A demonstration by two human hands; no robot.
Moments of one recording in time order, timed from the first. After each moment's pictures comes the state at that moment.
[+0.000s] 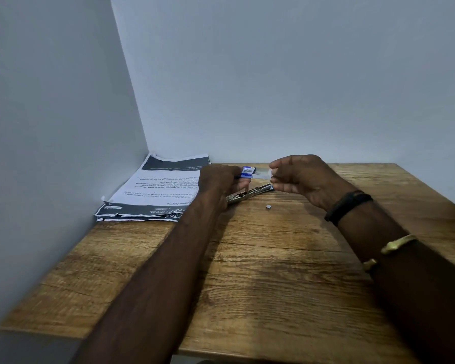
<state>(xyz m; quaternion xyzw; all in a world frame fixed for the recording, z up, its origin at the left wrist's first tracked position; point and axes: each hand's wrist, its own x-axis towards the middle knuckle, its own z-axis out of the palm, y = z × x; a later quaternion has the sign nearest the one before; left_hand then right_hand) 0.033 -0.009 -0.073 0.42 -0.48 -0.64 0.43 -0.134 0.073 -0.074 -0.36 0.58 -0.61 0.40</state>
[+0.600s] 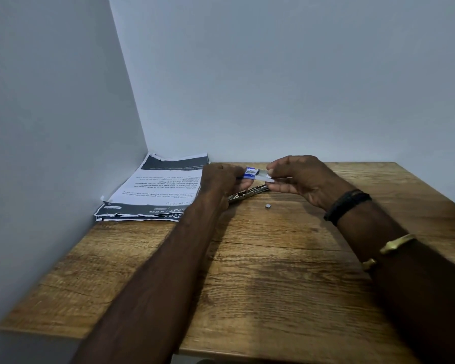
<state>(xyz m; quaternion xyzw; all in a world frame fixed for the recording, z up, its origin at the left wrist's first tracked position) 0.032 -0.006 -0.074 0.40 -0.49 -0.65 0.42 -0.131 0.073 -0.076 -0.35 0.56 -0.62 0.42</state>
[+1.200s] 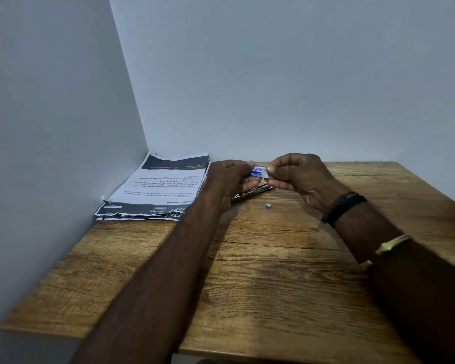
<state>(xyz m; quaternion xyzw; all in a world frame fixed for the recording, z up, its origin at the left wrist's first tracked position) 0.031 -0.002 -0.075 0.35 -0.51 -0.68 0.40 -0.128 0.072 -0.083 -0.37 0.54 -0.66 0.37</state>
